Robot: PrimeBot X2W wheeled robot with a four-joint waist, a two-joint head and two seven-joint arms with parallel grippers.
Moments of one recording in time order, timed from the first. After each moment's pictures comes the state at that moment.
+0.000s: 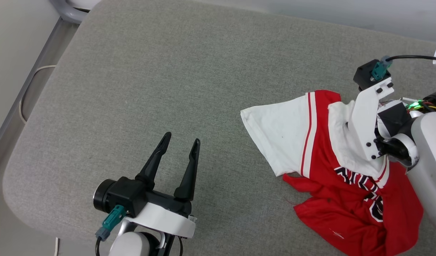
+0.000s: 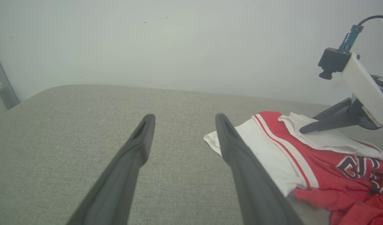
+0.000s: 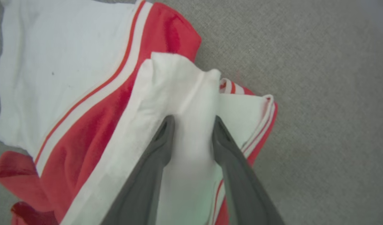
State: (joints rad) left arm -0.13 0.05 -0.23 0.02 -0.21 -0.13 -0.26; right arm -0.73 -0.41 0.40 0.37 0.40 0.13 0.93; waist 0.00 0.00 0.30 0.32
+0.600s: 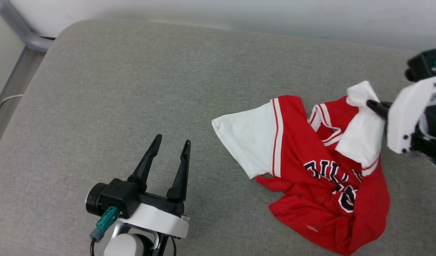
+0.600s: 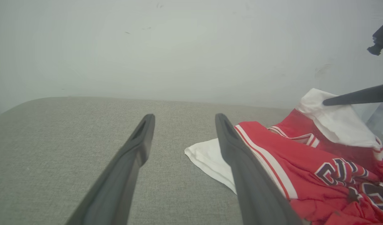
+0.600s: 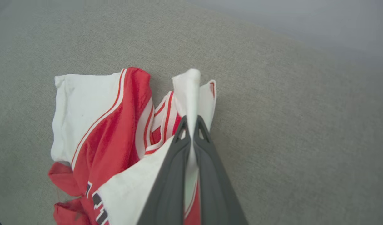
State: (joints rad) left arm -0.12 0.05 -0.19 0.03 -0.20 -0.13 -0.26; right arm -0.63 -0.45 0.22 0.26 0.58 0.13 0.75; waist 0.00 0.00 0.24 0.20
